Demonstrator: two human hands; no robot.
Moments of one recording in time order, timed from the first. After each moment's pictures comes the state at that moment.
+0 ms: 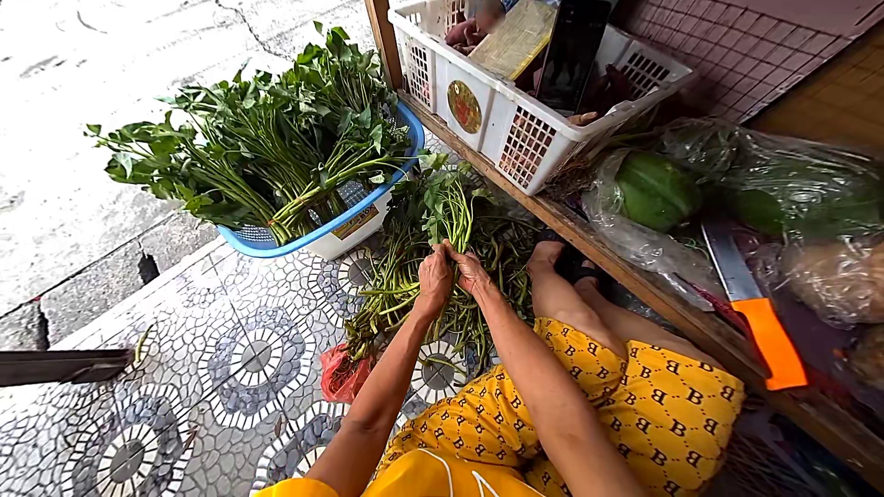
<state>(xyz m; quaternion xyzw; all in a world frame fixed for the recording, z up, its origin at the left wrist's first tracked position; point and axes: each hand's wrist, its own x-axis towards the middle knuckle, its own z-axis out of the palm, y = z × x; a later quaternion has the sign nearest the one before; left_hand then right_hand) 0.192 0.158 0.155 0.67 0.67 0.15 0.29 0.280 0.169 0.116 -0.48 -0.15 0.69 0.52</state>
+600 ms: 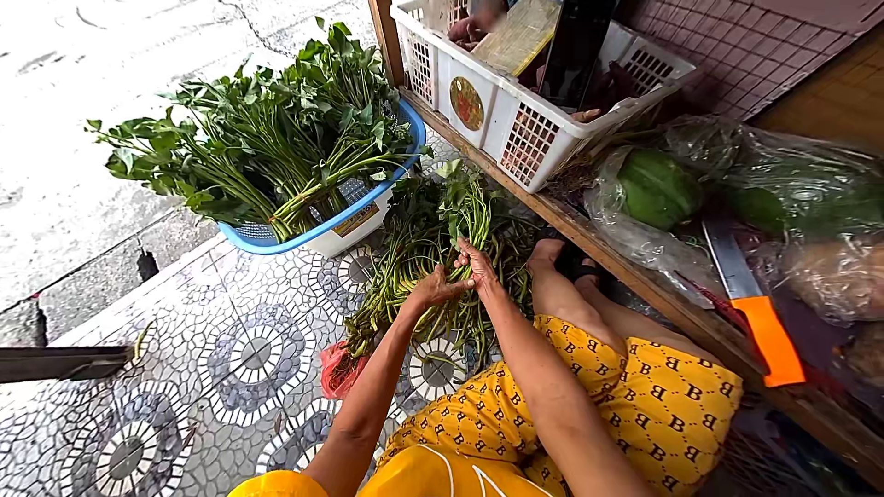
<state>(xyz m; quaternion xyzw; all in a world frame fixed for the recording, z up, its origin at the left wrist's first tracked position) 0.155 0.155 0.140 0.66 0.56 -0.02 0.50 0.291 0.167 0.111 -0.48 -0.09 0.66 0.58</state>
